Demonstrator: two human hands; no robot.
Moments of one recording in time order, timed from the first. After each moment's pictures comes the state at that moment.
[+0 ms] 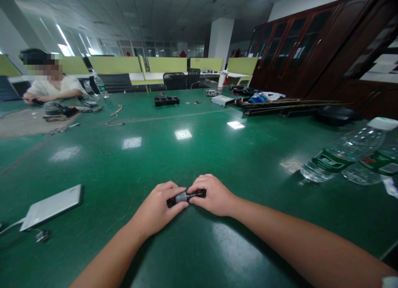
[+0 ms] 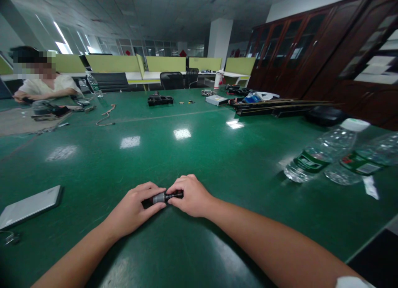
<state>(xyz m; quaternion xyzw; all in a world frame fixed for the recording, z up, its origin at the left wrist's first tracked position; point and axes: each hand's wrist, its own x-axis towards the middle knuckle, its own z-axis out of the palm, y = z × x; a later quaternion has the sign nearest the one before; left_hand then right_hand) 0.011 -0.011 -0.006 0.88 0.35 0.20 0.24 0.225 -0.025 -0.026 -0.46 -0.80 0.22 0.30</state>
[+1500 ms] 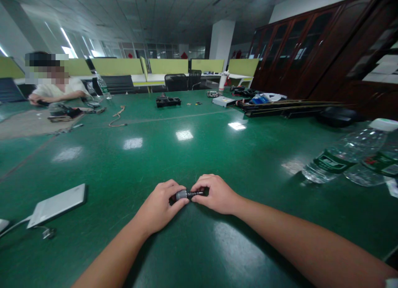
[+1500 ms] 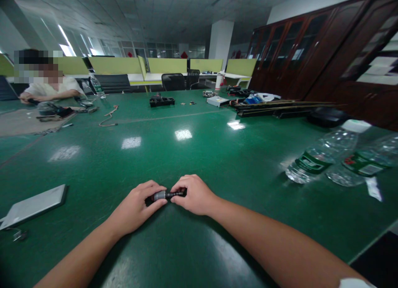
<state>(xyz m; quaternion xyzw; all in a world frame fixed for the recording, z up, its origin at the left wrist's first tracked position) 0.009 -0.011 -0.003 0.88 0.37 0.20 0.23 0.227 -0.026 -0.021 -0.48 -0.79 0.23 0.31</state>
